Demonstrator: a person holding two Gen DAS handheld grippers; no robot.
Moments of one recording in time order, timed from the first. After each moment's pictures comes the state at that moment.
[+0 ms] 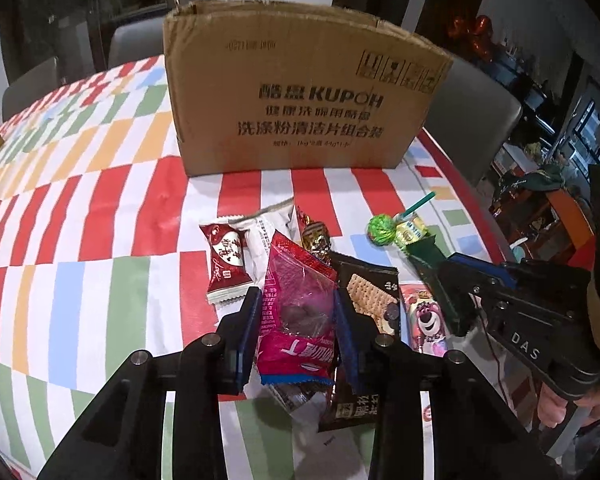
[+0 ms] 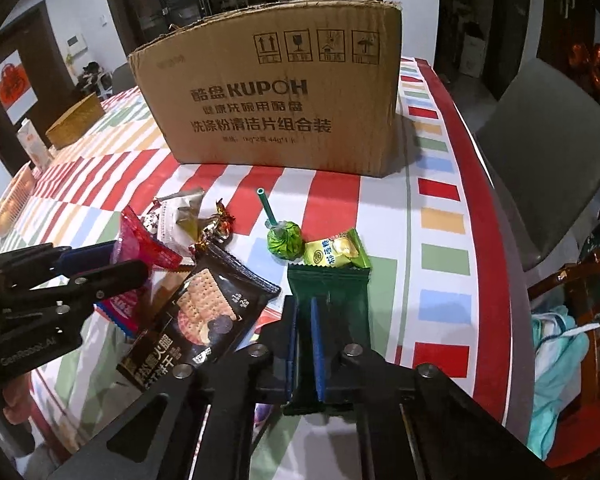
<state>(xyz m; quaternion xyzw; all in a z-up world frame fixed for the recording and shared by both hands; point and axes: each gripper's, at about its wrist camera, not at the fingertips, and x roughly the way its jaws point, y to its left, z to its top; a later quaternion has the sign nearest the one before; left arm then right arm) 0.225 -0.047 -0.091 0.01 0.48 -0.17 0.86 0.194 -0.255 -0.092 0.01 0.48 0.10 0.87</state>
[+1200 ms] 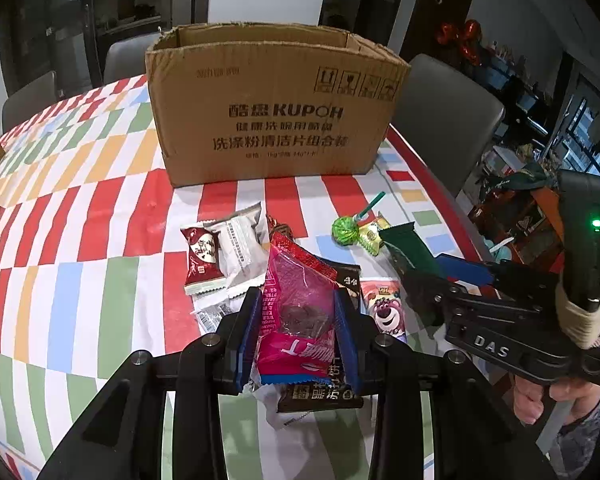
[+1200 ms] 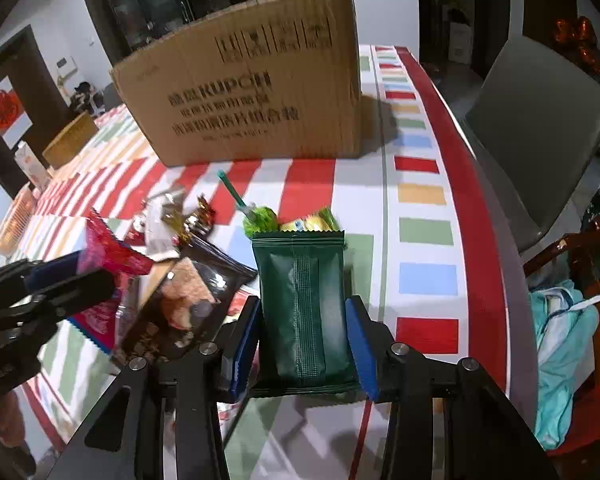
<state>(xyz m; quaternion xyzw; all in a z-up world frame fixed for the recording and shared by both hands) 0.202 -0.064 -0.073 0.01 0.46 -0.18 0.87 0.182 -0.276 -0.098 0.05 0.48 0.09 0.87</state>
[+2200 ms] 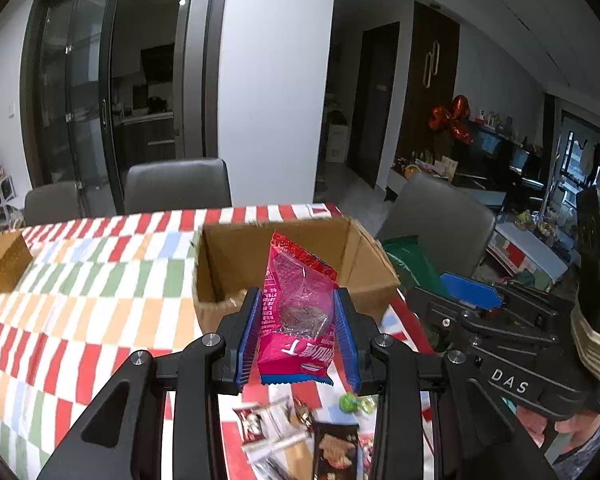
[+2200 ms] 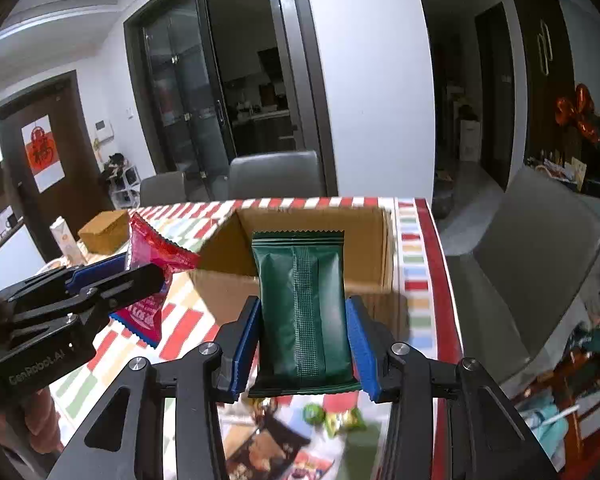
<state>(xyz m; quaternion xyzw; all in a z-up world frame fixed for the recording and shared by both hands) 0.252 -0.051 0.077 0.01 0.29 -0.16 0.94 0.220 -0.259 0.059 0.04 0.30 0.11 0.95</state>
